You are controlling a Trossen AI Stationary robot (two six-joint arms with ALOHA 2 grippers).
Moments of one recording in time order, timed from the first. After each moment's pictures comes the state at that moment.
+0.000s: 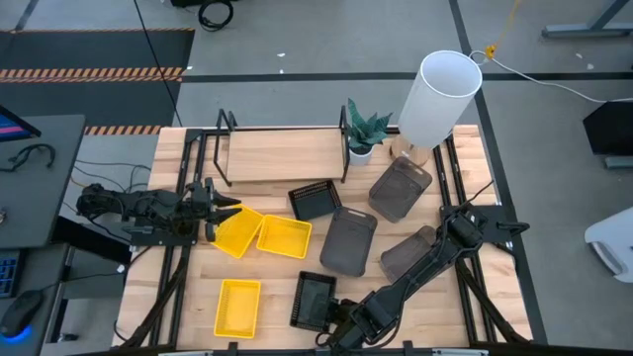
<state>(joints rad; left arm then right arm) -0.23 0.01 0.15 -0.28 -0.41 -0.22 0.68 2.22 1.90 -0.89 0.40 -0.65</state>
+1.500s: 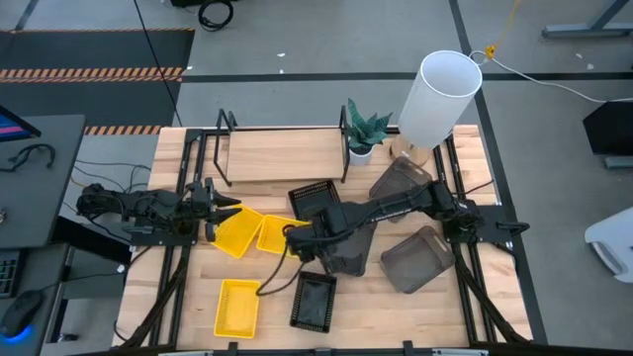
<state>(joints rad) -0.23 0.01 0.15 -0.28 -0.41 -0.22 0.23 2.22 2.18 -1.33 0.12 -0.12</state>
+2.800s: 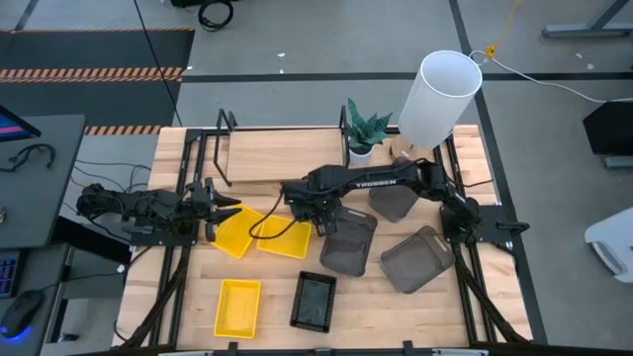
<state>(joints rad) -0.23 0.01 0.15 -0.28 -0.41 -0.22 -0.02 2.22 2.01 -1.18 0.04 -0.29</state>
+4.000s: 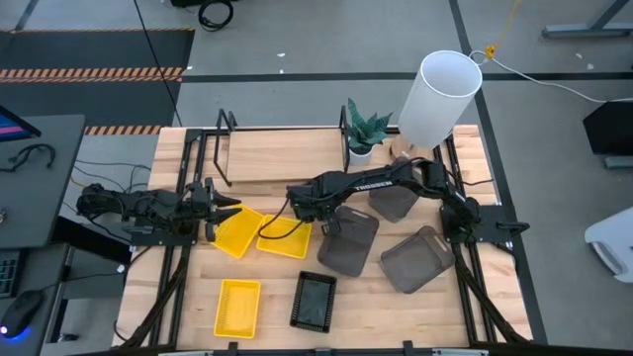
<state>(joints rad) -0.23 0.01 0.15 -0.28 -0.41 -0.22 -0.05 2.22 1.79 -1.00 0.12 -0.31</state>
